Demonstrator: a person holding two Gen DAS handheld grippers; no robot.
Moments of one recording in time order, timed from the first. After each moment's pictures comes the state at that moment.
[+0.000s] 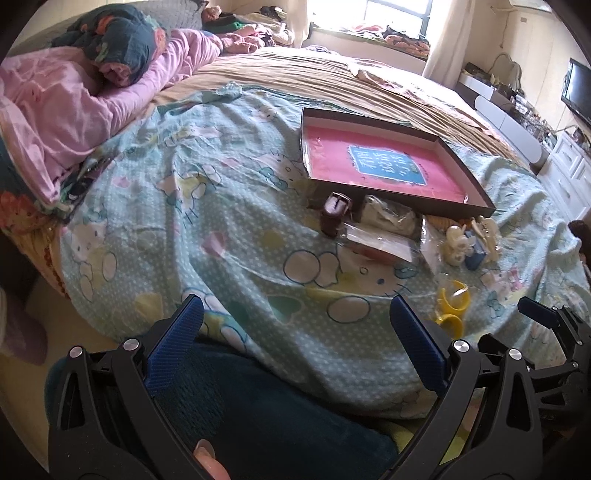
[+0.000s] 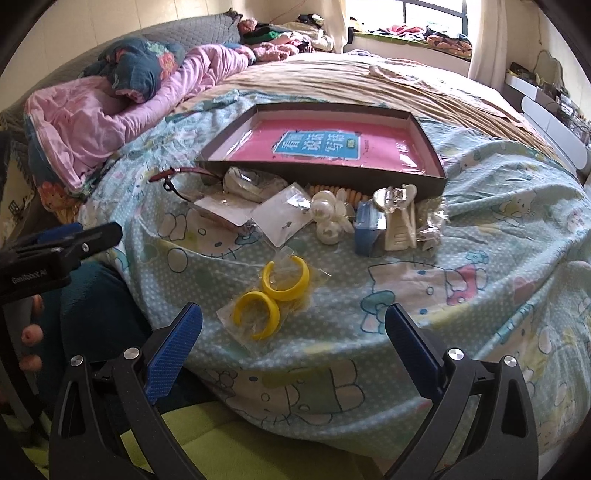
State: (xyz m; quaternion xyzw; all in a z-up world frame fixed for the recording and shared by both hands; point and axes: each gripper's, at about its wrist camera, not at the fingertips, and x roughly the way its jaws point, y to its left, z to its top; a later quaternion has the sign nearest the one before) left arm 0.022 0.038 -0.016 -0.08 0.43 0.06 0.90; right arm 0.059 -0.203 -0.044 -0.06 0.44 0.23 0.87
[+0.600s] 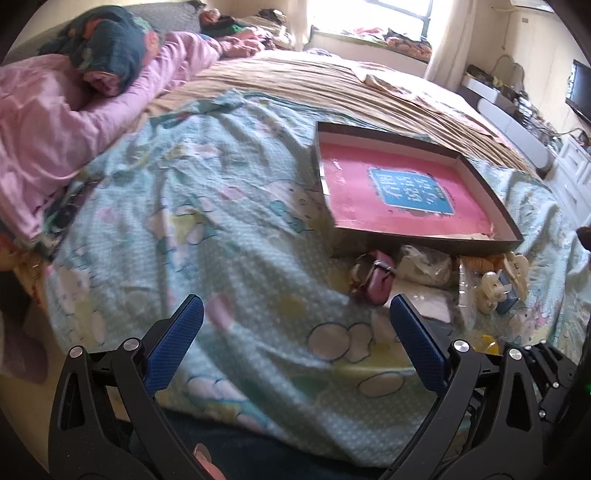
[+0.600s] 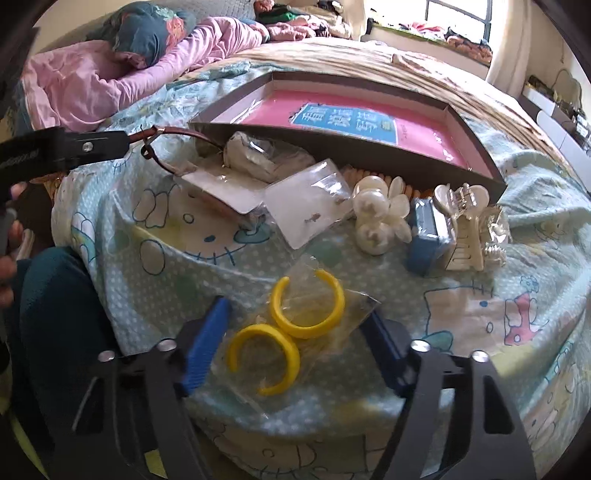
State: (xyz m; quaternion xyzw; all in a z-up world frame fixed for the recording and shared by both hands) left arm 0.085 0.066 -0.025 -0.08 0.43 0.05 0.90; right arm 0.092 -0.165 -0.085 -0.10 0.45 0.24 0.86
